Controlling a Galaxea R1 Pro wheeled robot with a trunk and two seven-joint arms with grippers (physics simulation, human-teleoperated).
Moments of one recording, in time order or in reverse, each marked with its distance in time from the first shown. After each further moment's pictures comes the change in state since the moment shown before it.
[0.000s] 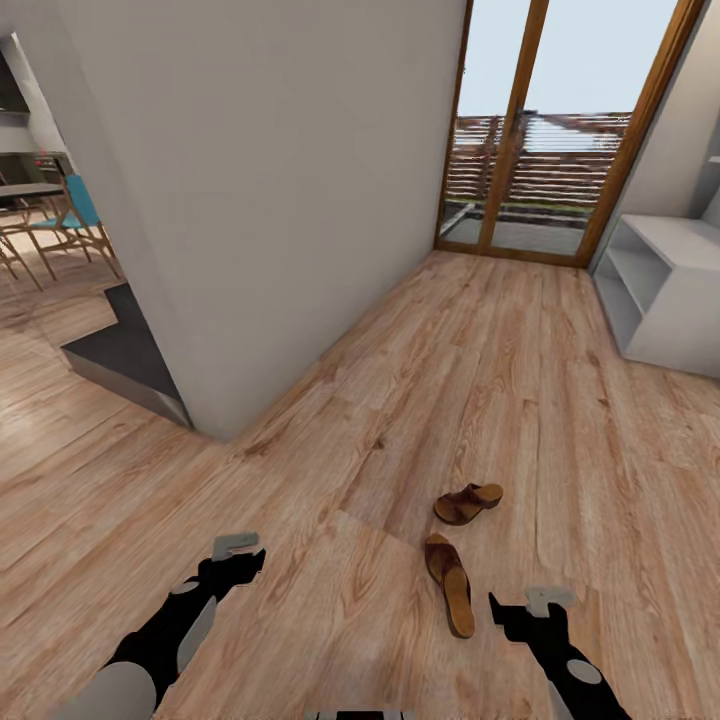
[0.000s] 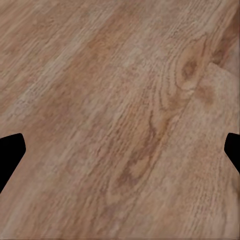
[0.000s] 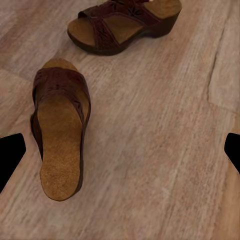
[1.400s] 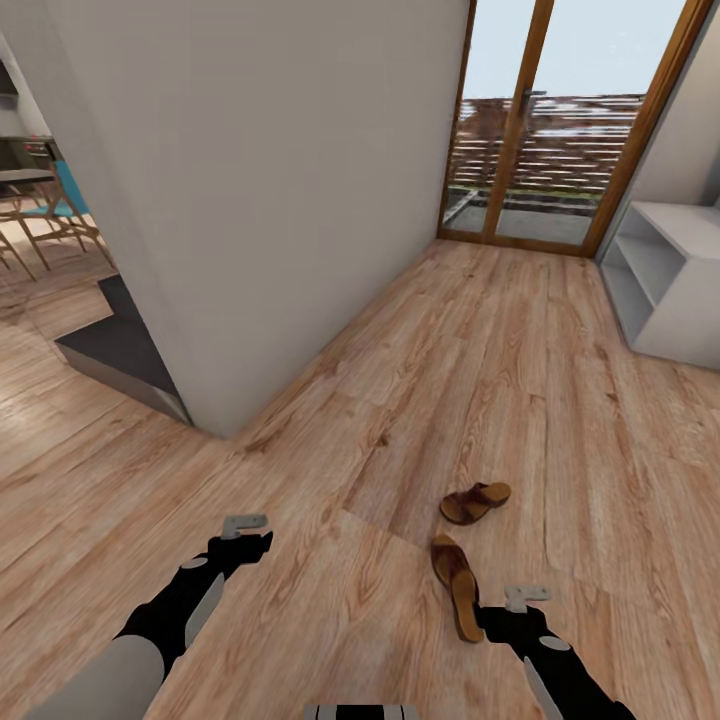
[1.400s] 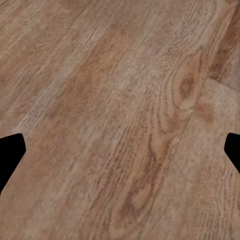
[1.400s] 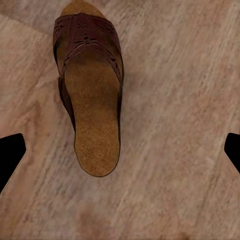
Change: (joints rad) left arm -0.059 0.002 -0.063 -0.010 0.002 0.036 -0.002; right arm -0.097 0.045 0.010 0.117 -0.005 0.174 0.001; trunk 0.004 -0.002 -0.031
